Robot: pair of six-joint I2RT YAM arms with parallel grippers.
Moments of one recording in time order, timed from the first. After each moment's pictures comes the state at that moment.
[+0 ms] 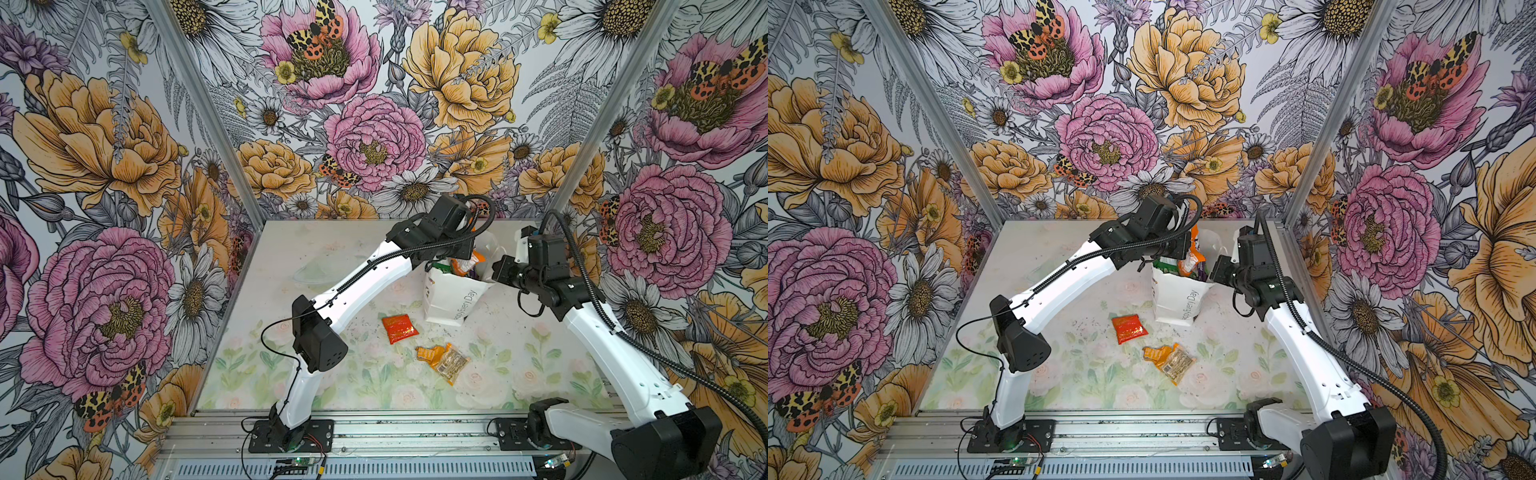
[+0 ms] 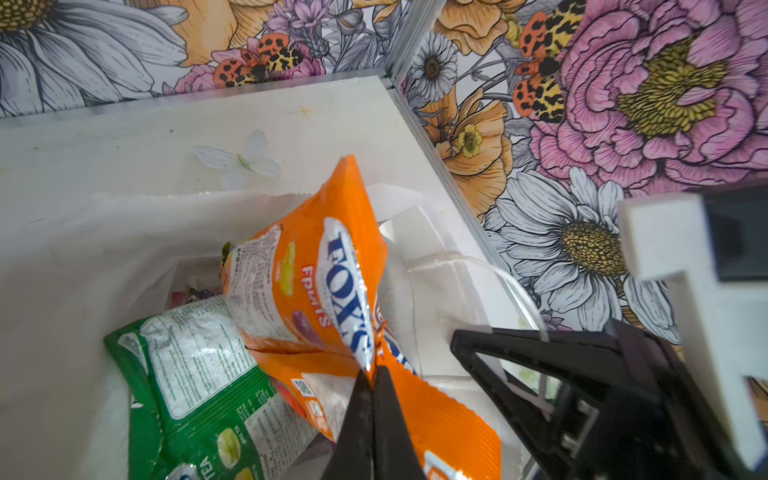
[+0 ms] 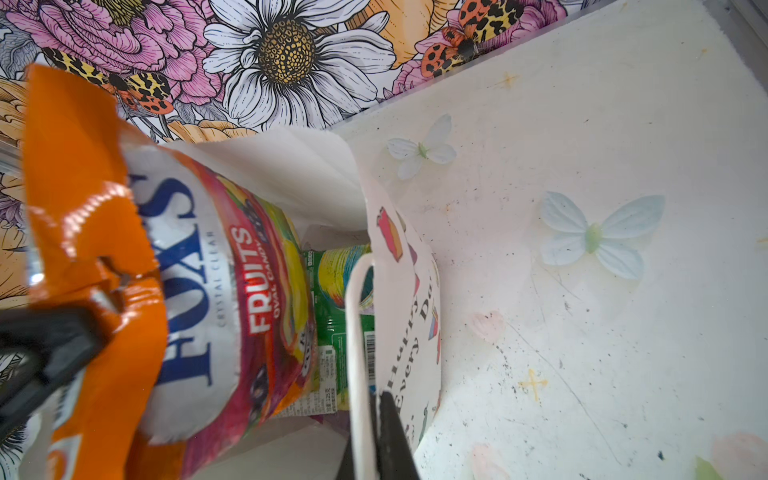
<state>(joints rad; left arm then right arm) -0.86 2.10 2.31 -0.85 0.02 -0.48 0.19 1.16 1.11 -0.63 -0.13 0.48</state>
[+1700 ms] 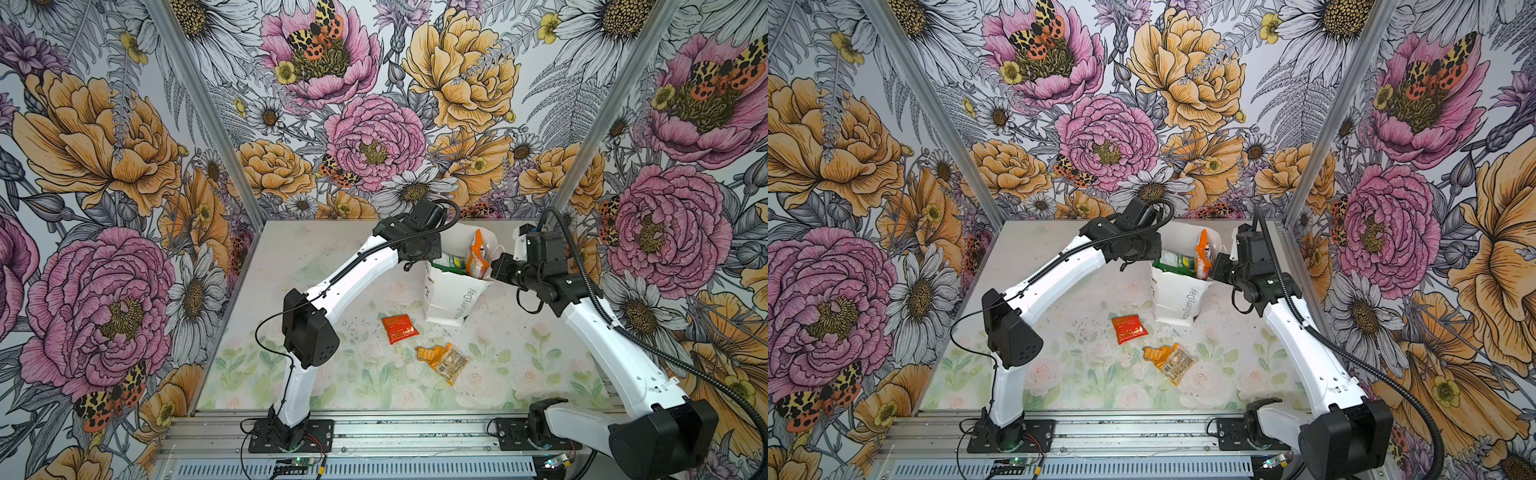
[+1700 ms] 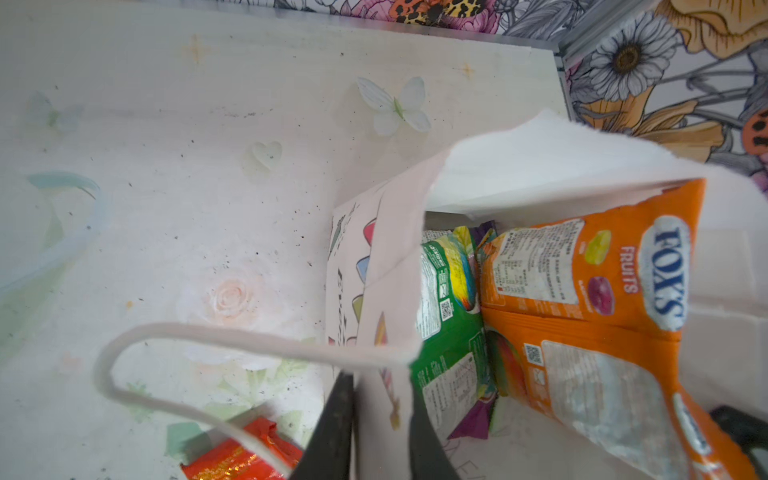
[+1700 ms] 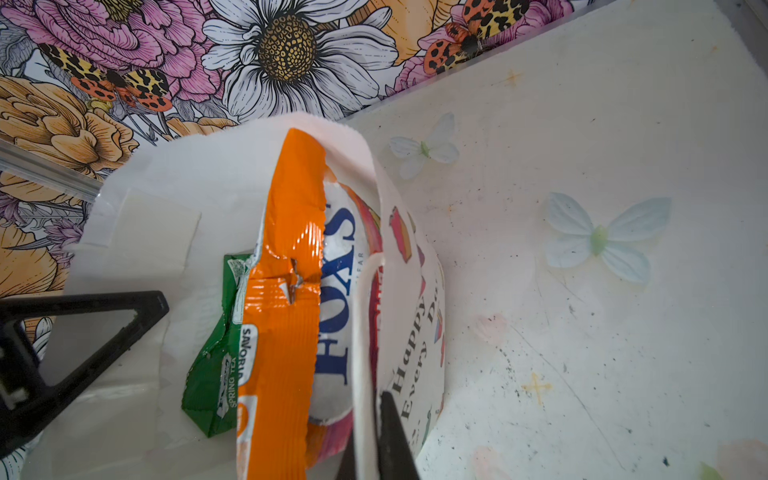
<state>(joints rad) -0.75 2.05 2.17 -0.98 -0.13 -0.64 0.19 1.21 1.15 -0.65 -0.14 0.47</state>
